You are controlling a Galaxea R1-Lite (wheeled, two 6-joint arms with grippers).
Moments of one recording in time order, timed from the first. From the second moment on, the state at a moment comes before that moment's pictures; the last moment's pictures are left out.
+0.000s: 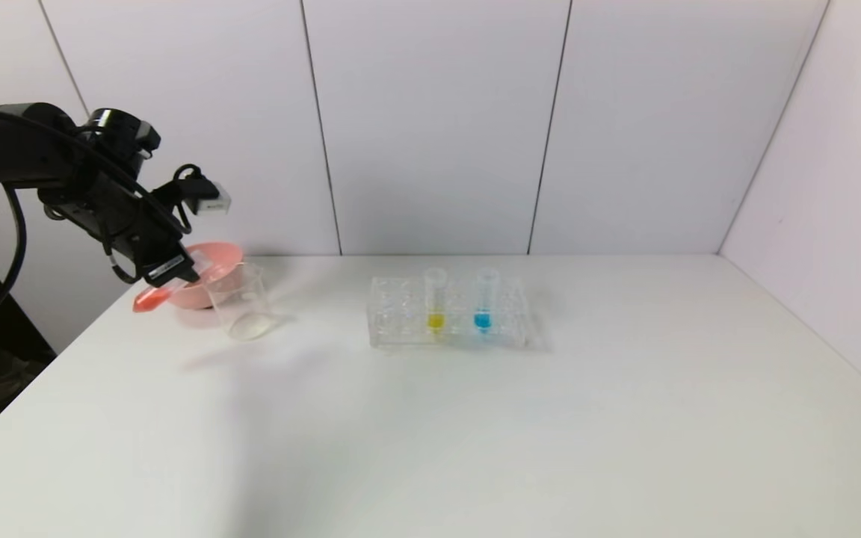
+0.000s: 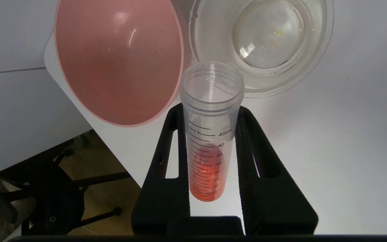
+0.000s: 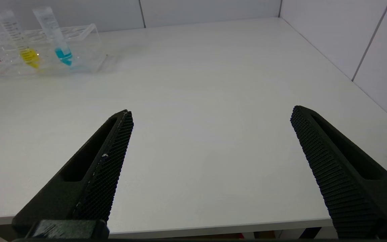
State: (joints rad) left arm 0.08 2.11 -2.00 0.82 -0.05 0.88; right arm 0.00 0.00 0.00 0.00 -0.04 0.08
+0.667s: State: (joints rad) left arm -0.02 2.15 -2.01 0.73 0.23 1.01; right arm 0.00 0.00 0.00 0.00 -0.04 0.08
